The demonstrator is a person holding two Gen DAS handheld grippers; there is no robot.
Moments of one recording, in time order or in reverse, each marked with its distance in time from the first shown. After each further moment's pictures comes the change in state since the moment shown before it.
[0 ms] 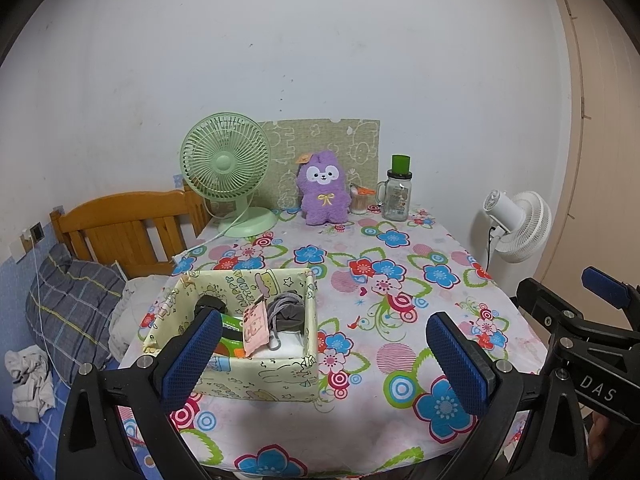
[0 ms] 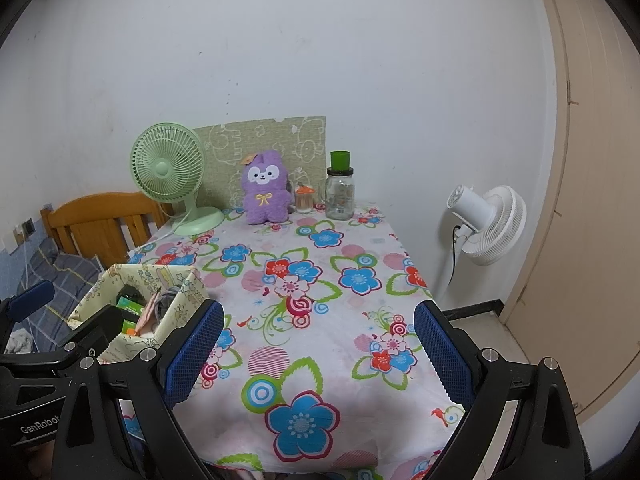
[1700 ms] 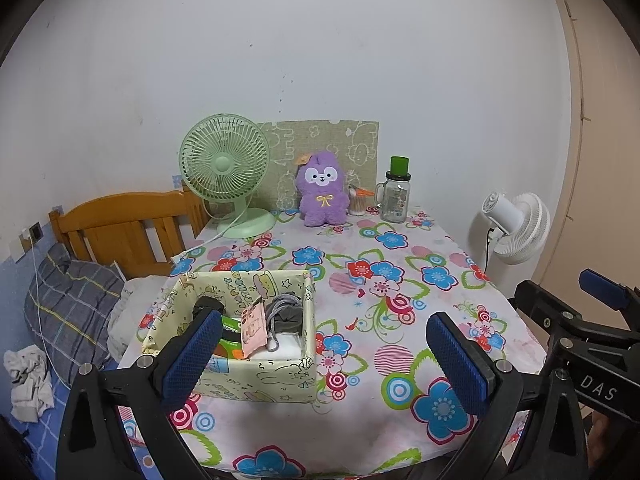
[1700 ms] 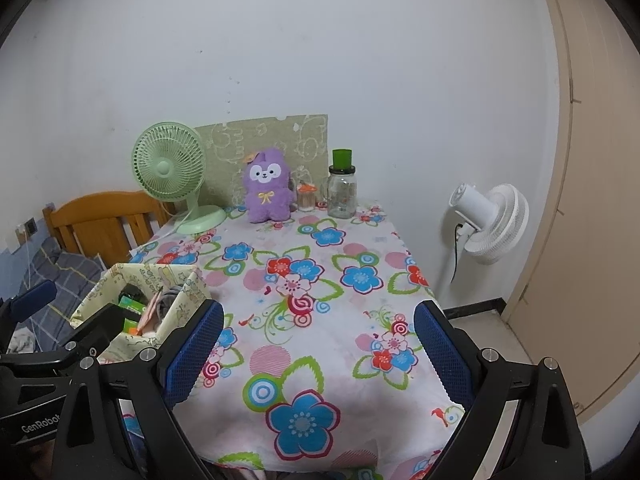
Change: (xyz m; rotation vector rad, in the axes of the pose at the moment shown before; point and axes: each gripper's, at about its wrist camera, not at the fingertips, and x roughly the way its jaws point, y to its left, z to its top) left arm 0.000 -0.001 0.001 -0.002 -0.006 0.000; right arm 0.004 0.001 0.001 0.002 0.013 0.010
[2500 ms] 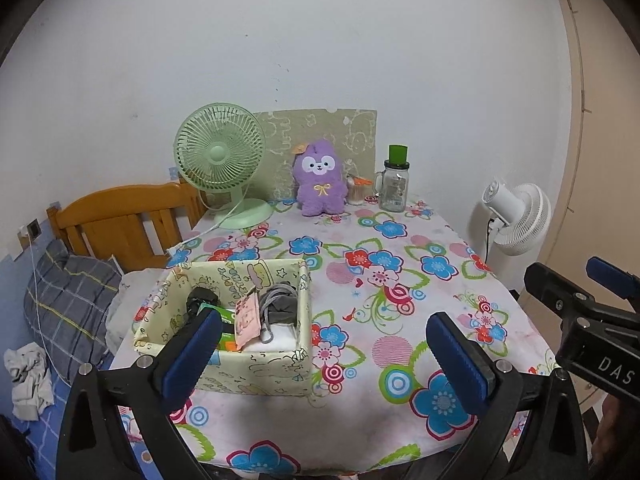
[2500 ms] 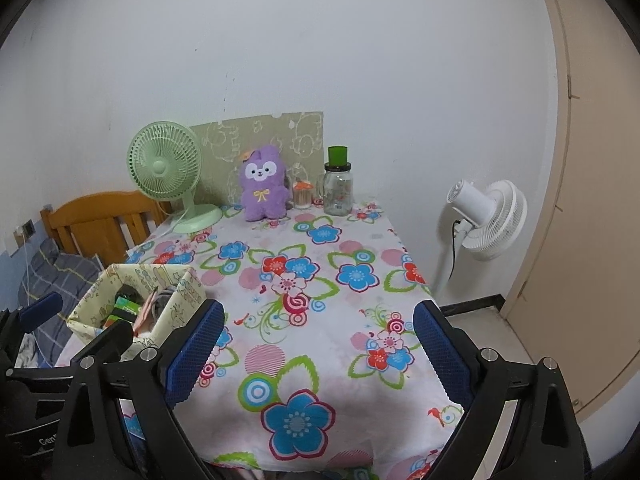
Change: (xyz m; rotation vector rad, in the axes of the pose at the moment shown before) left arm 0.009 -0.004 -0.005 0.003 0.033 -0.005; right arm 0.001 -0.008 0.001 0.011 0.006 -0.006
